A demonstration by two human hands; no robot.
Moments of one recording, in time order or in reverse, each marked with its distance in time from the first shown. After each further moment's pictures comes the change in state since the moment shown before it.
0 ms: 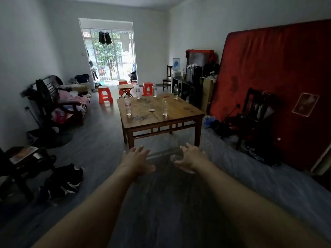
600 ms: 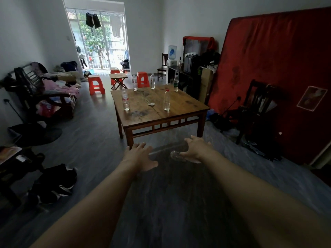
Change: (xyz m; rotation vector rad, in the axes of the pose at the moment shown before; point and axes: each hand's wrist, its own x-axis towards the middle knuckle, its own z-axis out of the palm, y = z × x) left_hand 0.138 -0.093 0.004 -0.008 -0.043 0.087; right_hand 0.156 -0.041 0.013 -0.074 -0.015 0.085
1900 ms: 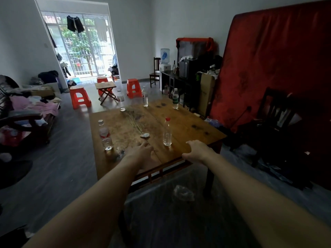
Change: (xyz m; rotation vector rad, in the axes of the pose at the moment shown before) left_hand 0.521 -0.097 -0.113 0.141 -0.089 0.020; right_hand 0.521 0.008 -0.064 0.158 -0.092 0.100
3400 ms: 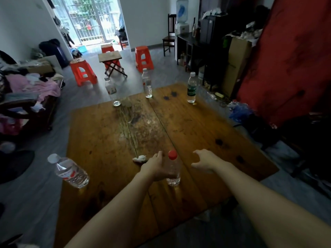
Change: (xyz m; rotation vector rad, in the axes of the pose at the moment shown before) left_hand 0.434 -0.020 0.048 -0.439 -0.146 -0.140; right_hand 0.452 0.050 0.011 0.029 -0.294 -0.030
